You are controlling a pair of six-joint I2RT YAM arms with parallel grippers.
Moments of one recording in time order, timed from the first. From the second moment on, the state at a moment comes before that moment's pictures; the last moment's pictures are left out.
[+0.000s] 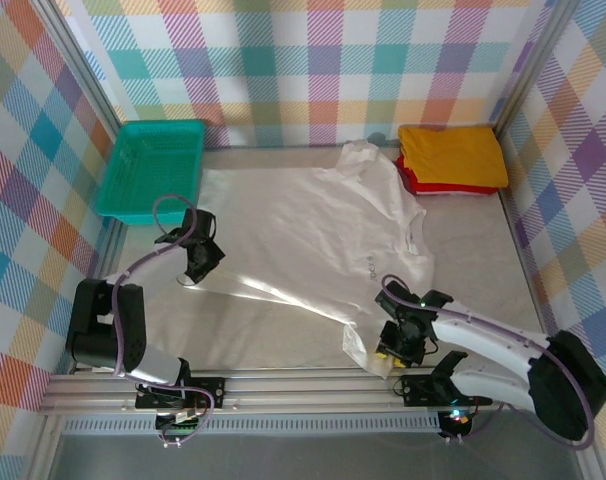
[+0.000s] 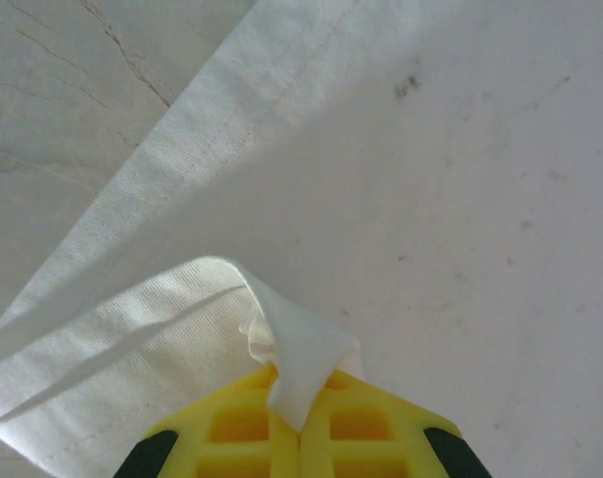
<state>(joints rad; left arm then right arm) -0.15 1.47 0.82 -0.50 -0.12 -0.86 0.75 1.04 0.45 -0.90 -0.21 1.21</state>
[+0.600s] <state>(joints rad) -0.15 1.02 0.65 -0.71 -0.15 -0.86 0.59 0.90 0.64 -1.06 -0.07 1.17</state>
